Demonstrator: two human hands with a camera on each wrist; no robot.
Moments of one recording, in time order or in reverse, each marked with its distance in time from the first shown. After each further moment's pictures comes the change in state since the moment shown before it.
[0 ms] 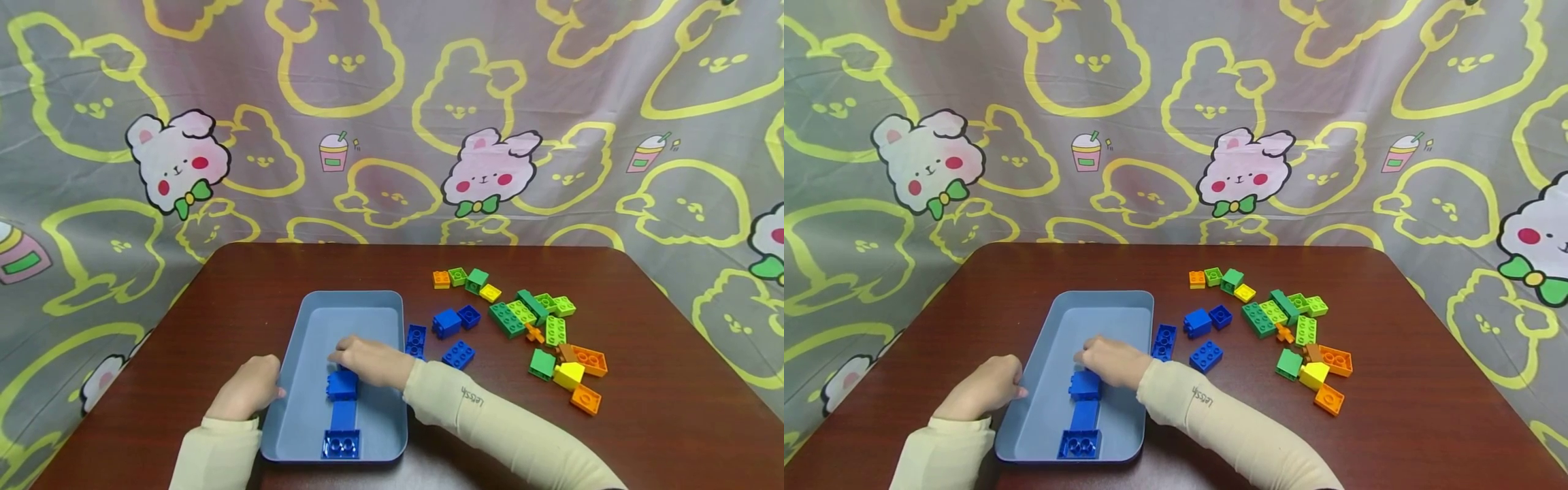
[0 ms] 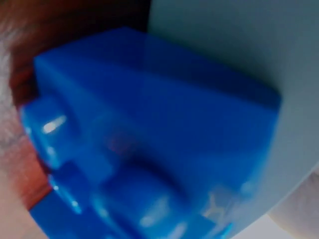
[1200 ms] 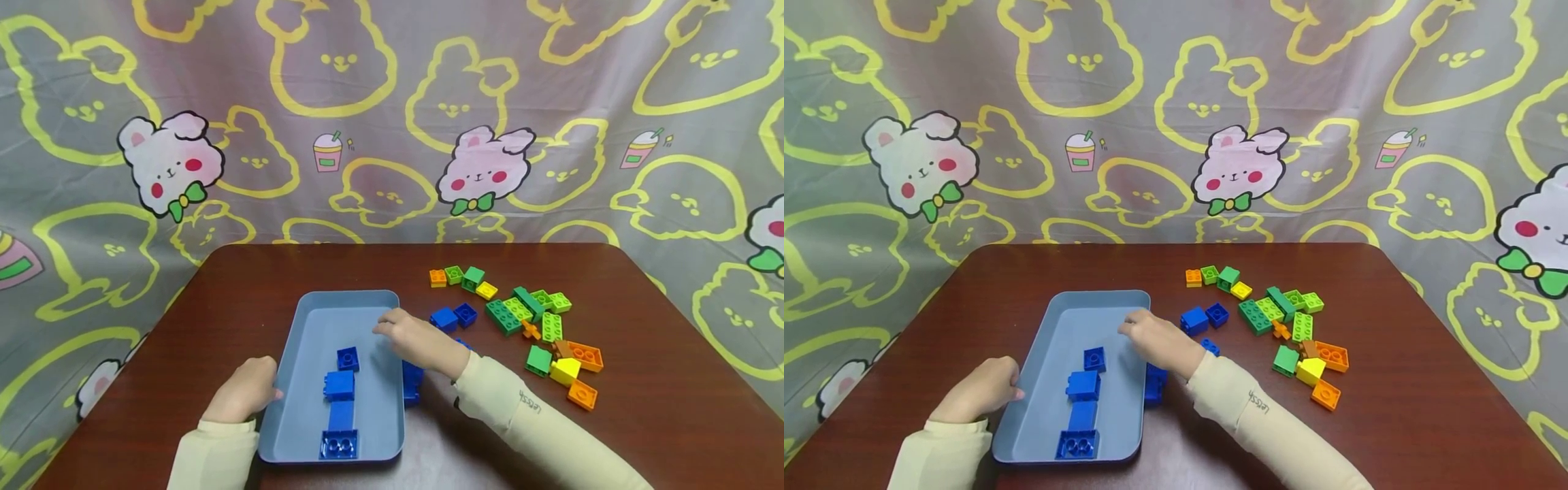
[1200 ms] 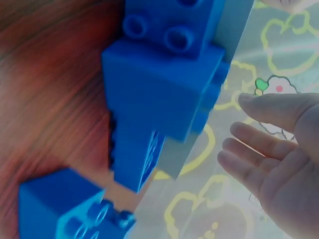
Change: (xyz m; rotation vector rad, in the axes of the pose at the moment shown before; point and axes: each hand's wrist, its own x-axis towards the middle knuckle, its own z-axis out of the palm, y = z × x) left_hand 0.001 0.000 0.001 -0.004 -0.014 -0.013; right_hand -0.057 0.041 -0.023 0.065 0.273 0.039
